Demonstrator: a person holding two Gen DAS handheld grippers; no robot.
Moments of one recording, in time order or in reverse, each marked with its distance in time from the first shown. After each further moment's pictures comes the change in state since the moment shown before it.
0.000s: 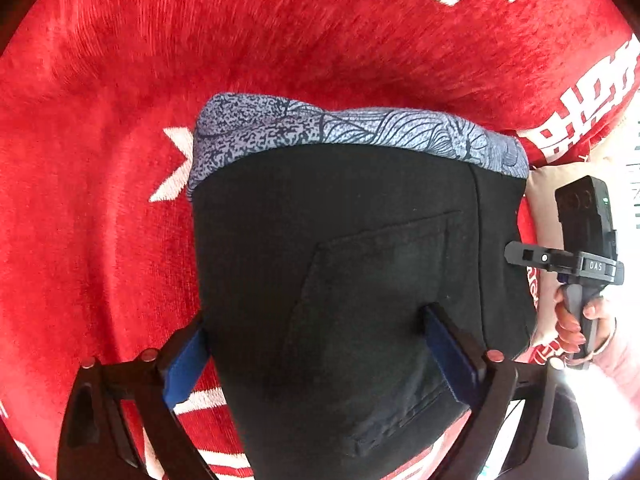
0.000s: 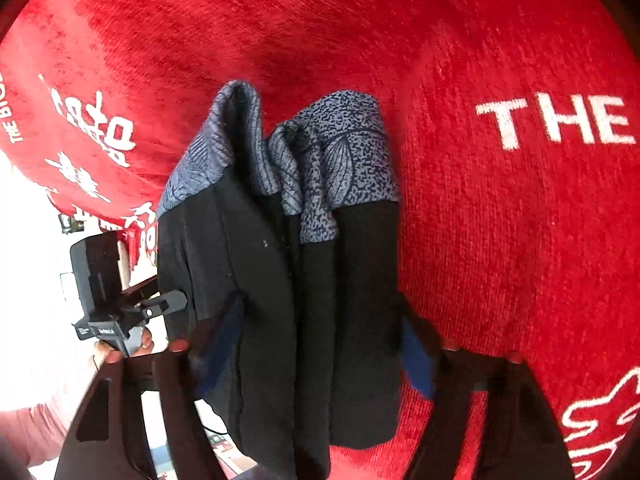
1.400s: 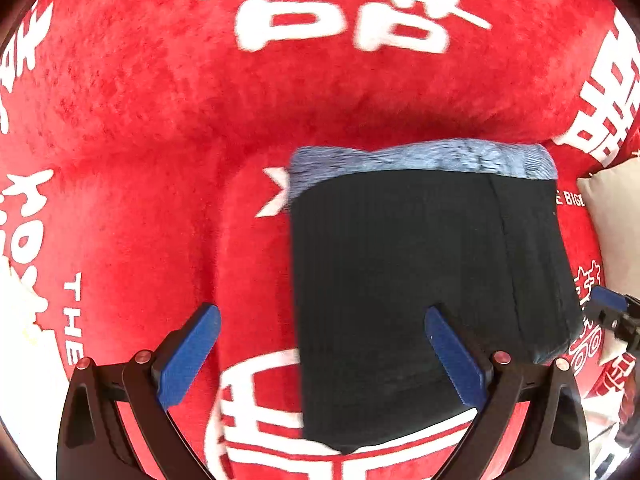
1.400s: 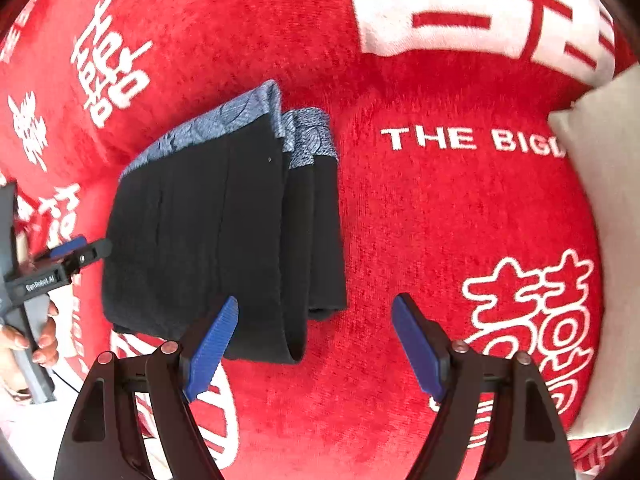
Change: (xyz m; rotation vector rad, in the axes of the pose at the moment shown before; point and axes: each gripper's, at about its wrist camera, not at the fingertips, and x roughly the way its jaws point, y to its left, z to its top) left arm -0.059 -0.016 -0.029 -0.001 -0.135 0.351; right arm -0.060 0.055 -0.078 -0.084 -0.206 -0.454
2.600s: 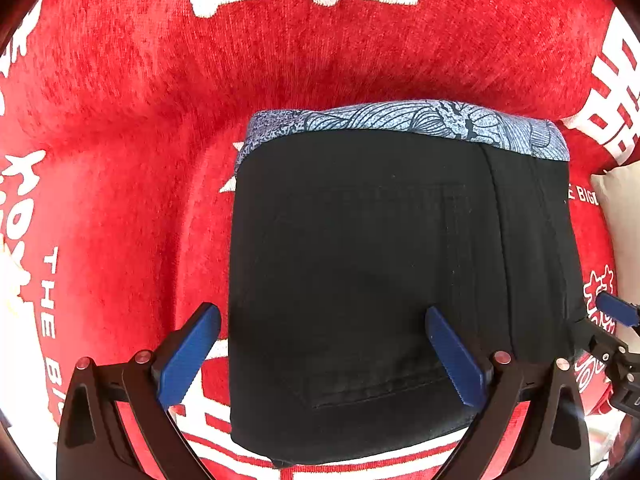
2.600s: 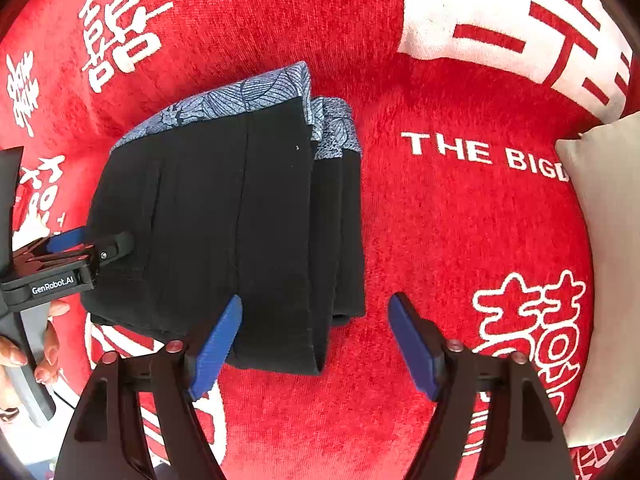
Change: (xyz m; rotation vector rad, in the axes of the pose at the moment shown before) left arm 0.025 -0.053 -0.013 -0.040 0.002 0.057; right arm 0.022 0.036 -0.002 -0.117 0.008 -0.123
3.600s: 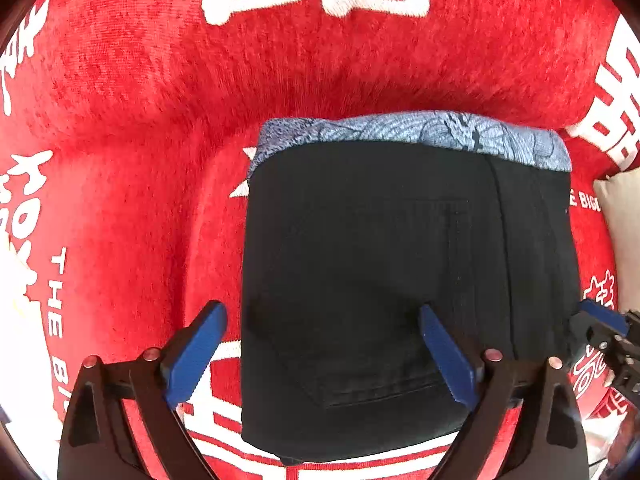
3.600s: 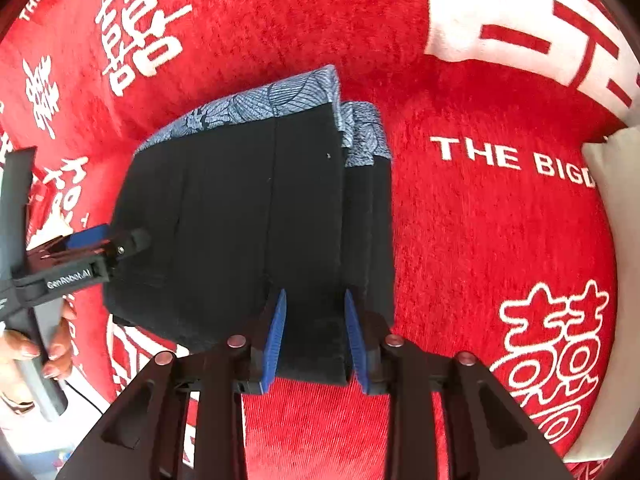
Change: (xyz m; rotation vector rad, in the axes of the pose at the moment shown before) left arm -0.004 0.004 0.003 -0.007 -0.006 0.015; right arm -0.004 0.002 0.001 -0.006 -0.005 0.114
